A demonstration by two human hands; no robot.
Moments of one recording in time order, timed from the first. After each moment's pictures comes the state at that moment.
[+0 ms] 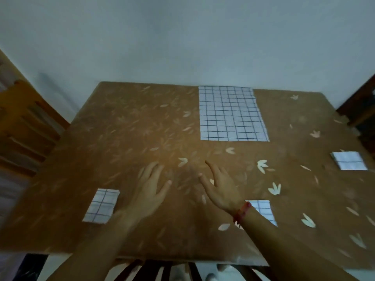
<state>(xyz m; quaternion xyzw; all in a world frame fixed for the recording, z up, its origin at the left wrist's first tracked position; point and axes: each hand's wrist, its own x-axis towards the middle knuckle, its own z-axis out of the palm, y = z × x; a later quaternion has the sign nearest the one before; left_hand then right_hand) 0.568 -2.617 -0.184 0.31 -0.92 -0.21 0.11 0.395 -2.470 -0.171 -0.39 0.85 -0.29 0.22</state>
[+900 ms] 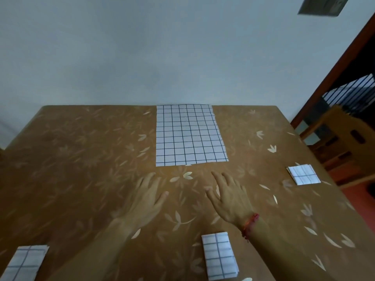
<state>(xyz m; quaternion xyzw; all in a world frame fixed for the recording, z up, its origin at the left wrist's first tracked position) 0.389 -2.591 -0.193 0.25 -0.95 -0.17 0.07 0.222 -2.396 -0.176 -0.38 0.91 -0.13 0.08</state>
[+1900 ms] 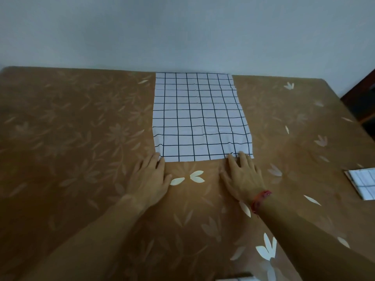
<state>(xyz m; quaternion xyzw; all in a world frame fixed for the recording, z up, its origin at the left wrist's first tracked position) 0.271 -2.673 -0.337 0.30 -0.95 -0.10 -0.03 0.086 -2.486 -0.339 -0.34 0.93 -0.05 0.10</state>
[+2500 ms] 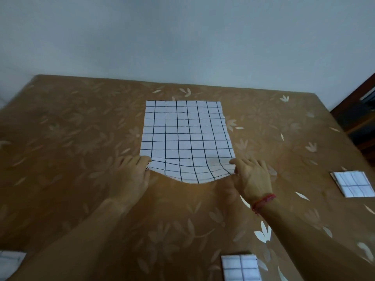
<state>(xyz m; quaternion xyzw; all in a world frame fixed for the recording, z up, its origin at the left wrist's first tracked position) 0.360 -2.694 -0.277 0.29 -0.93 -0.06 0.20 0.131 -2.475 -0.267 -0.44 0.88 -0.12 -0.13</state>
